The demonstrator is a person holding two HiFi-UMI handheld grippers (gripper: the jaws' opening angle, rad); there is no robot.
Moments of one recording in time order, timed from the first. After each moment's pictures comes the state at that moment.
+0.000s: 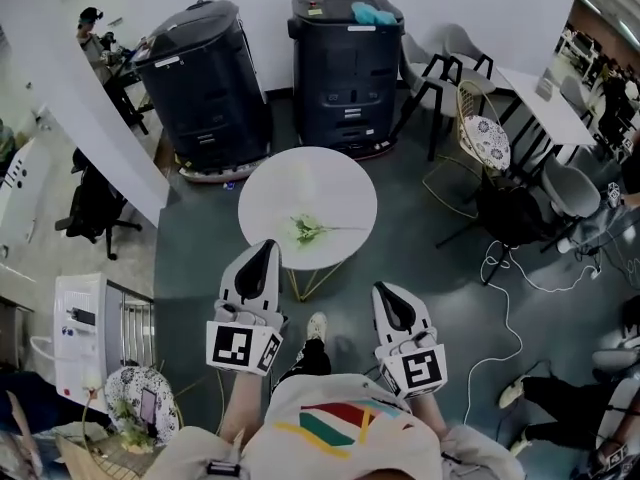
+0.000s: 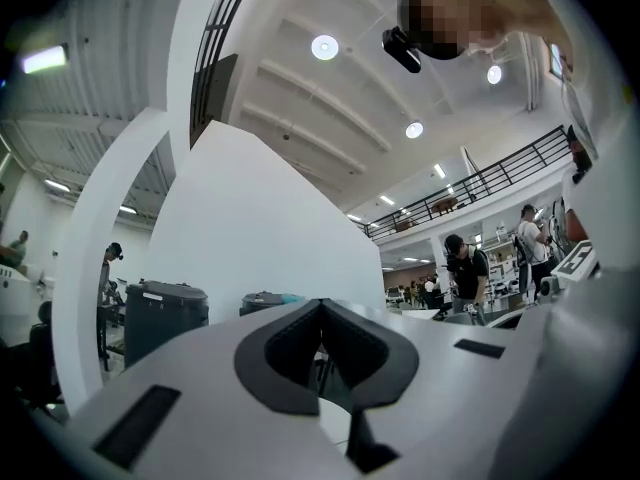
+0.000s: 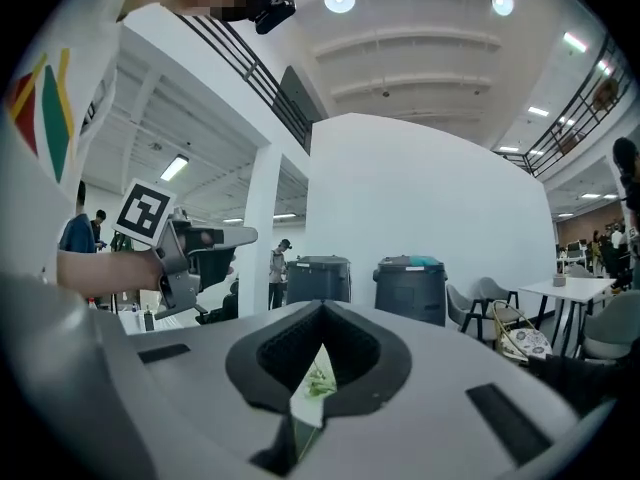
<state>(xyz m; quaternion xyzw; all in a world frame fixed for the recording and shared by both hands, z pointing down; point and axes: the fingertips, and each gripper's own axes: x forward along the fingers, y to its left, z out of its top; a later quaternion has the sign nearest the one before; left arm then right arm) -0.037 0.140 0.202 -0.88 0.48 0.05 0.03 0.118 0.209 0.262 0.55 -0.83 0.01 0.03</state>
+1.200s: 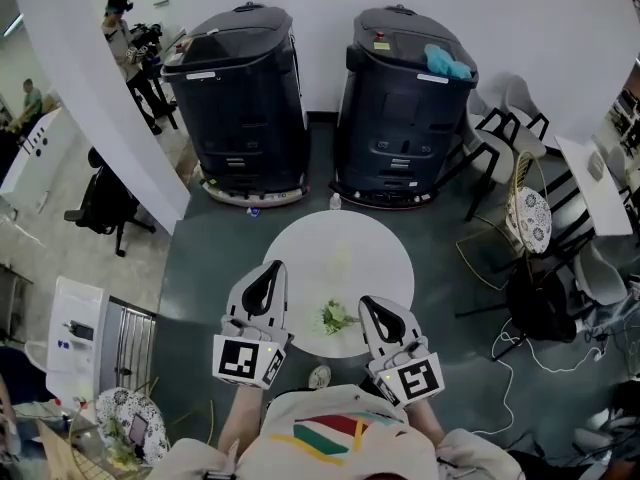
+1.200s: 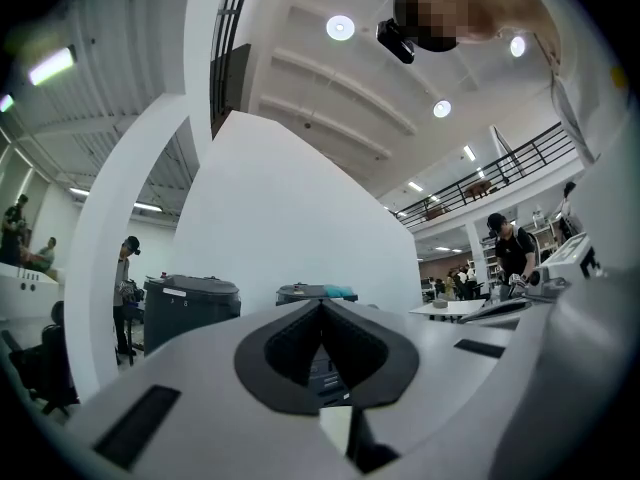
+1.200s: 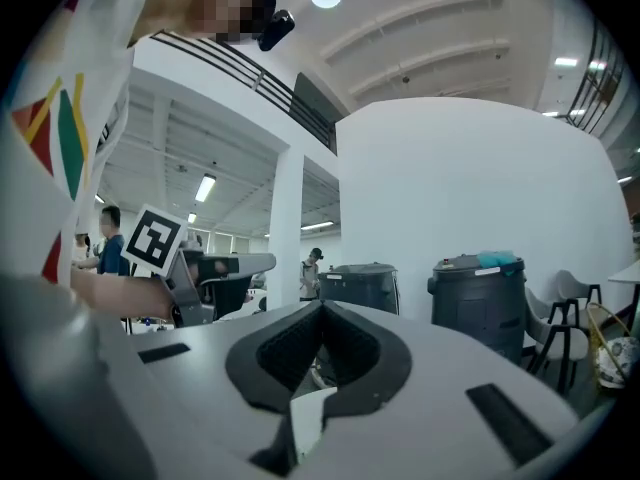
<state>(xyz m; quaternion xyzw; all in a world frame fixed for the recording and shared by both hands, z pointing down) -0.098 -0.085 0.224 -0.83 0.55 0.03 0.01 0.038 -0.044 0.254 0.42 -0.91 0.00 0.00</state>
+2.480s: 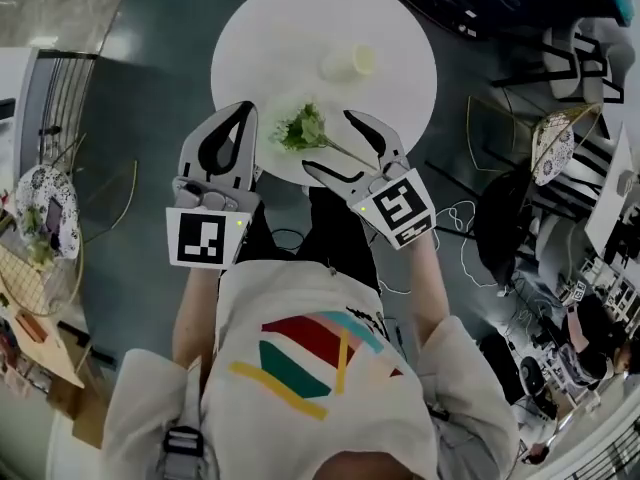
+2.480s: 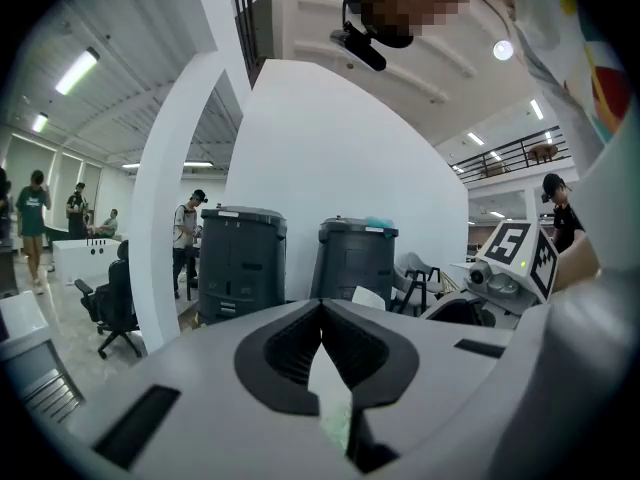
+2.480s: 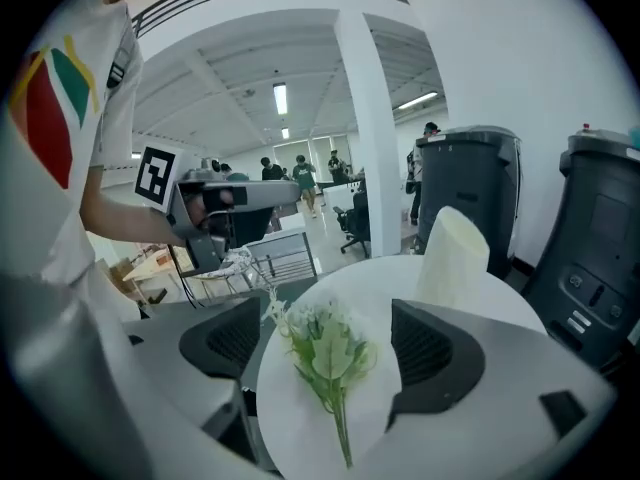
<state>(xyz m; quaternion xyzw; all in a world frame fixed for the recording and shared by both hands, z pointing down) -0.096 -0.073 0.403 -0.74 0.66 -0.06 -0.12 0.010 -0.067 0.473 0.06 -0.95 0.11 0.30</state>
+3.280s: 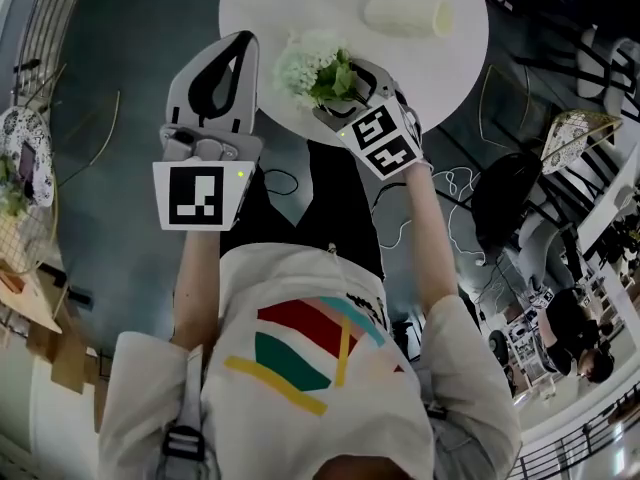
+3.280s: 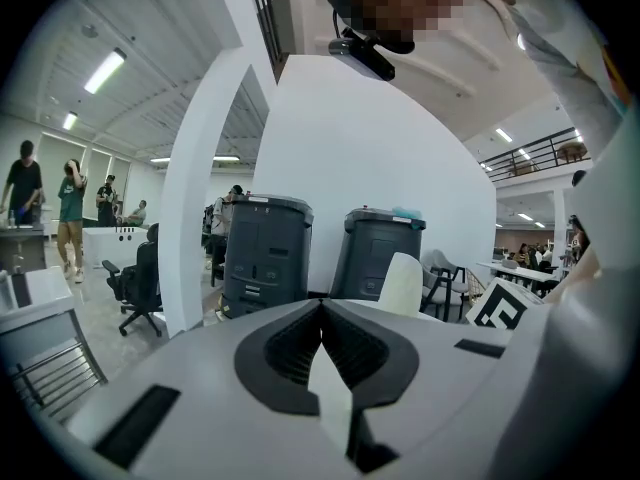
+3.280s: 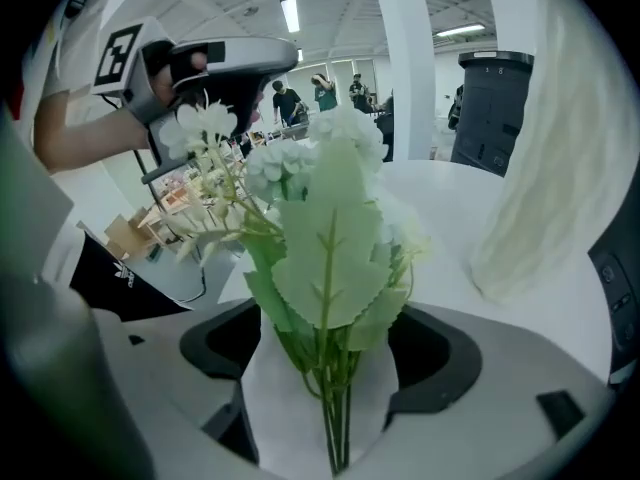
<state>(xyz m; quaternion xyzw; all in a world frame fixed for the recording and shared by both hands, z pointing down) -0.147 -0.059 0.470 -0.69 0.71 -0.05 -0.14 -0.011 -0.039 0.637 -0.02 -0.87 0.09 0.49</state>
